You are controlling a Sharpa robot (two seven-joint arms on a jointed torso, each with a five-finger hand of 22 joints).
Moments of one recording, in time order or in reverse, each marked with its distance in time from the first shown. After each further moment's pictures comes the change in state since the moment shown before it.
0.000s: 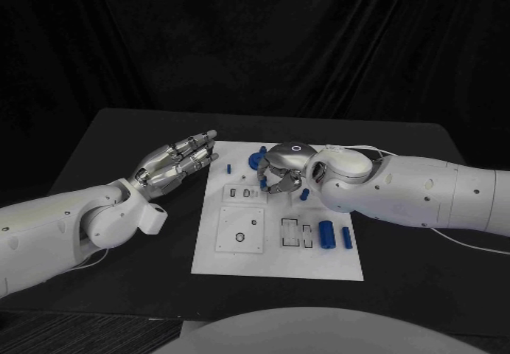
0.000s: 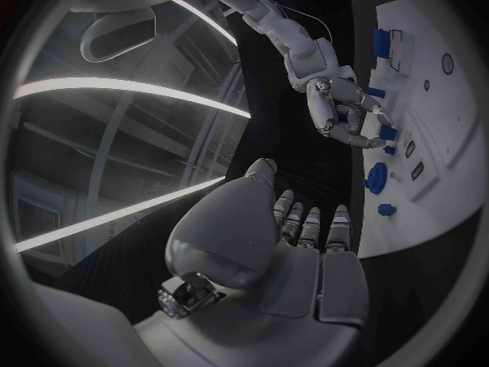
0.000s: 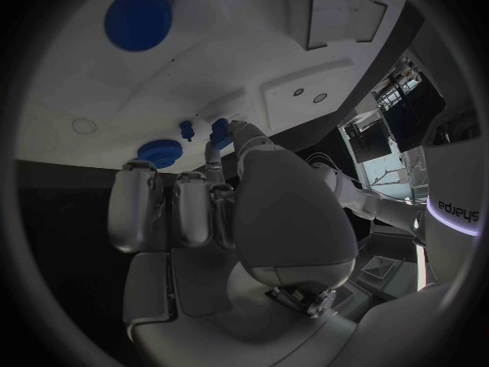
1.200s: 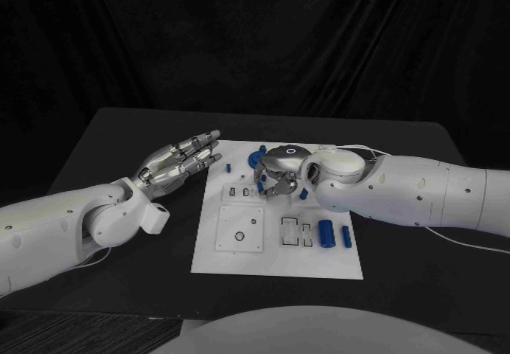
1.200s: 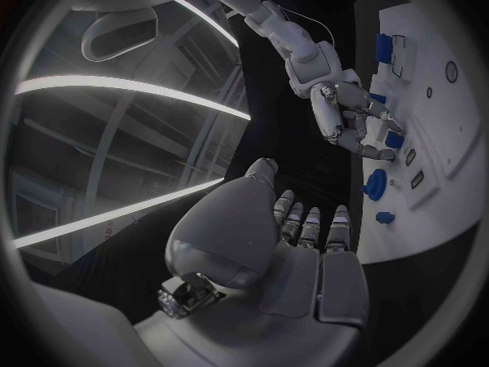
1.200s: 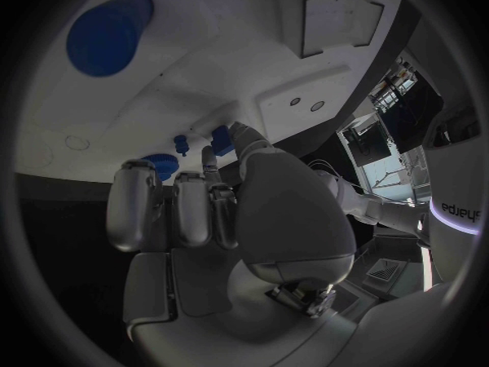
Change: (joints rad) left arm 0.000 0.010 0.000 0.002 0.000 0.011 -0.010; left_hand 0.004 -0.004 0.007 -0.007 0.004 0.000 0.000 0.000 0.000 -0.004 0.004 0.000 0.000 0.000 0.000 0.000 0.000 0.000 0.000 0.000 0.000 0.000; right arm -0.006 0.026 0.000 -0.016 0.000 0.062 -0.012; right_hand -0.057 0.002 -0.018 -0.023 -0.159 -0.144 0.034 -0.081 -0.034 -0.001 0.013 0.000 0.000 0.002 0.009 -0.008 -0.015 0.000 0.000 0.014 -0.019 0.001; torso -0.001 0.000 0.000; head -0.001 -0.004
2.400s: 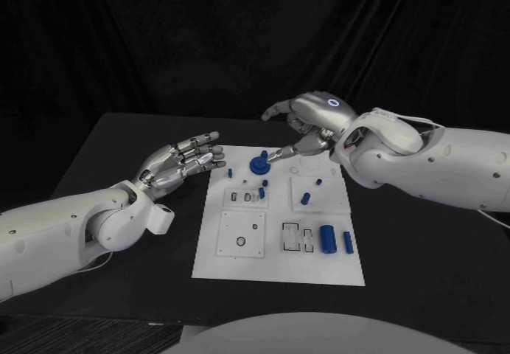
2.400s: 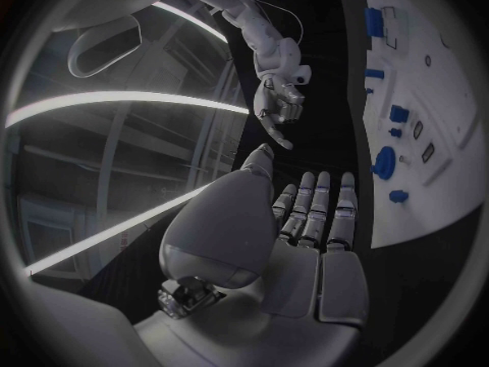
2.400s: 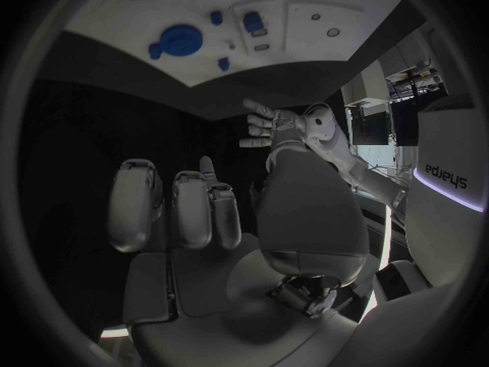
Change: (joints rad) left arm 0.004 -0.003 0.000 0.022 -0.014 -0.152 0.042; left_hand 0.000 -0.106 0.030 0.022 -0.306 0.080 0.036 0.031 0.011 0.235 0.165 0.572 0.086 0.303 0.109 0.499 0.081 0.000 0.357 0.090 0.212 0.093; right arm 0.169 -0.193 0.001 0.159 0.066 -0.345 0.114; right_hand -0.197 -0.152 -0.276 0.105 -0.258 -0.156 -0.009 -0.044 -0.122 0.000 0.000 0.000 0.000 0.000 0.000 0.005 0.001 0.000 0.000 0.000 0.006 0.000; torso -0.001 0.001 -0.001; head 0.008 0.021
